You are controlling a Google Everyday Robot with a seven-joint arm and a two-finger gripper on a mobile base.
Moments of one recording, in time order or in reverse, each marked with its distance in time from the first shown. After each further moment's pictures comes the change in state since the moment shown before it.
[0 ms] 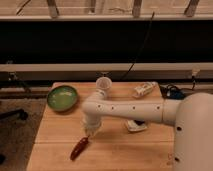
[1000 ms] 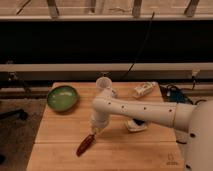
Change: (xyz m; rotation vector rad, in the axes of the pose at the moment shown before) arm 0.020 0.030 -0.019 0.043 0.002 0.045
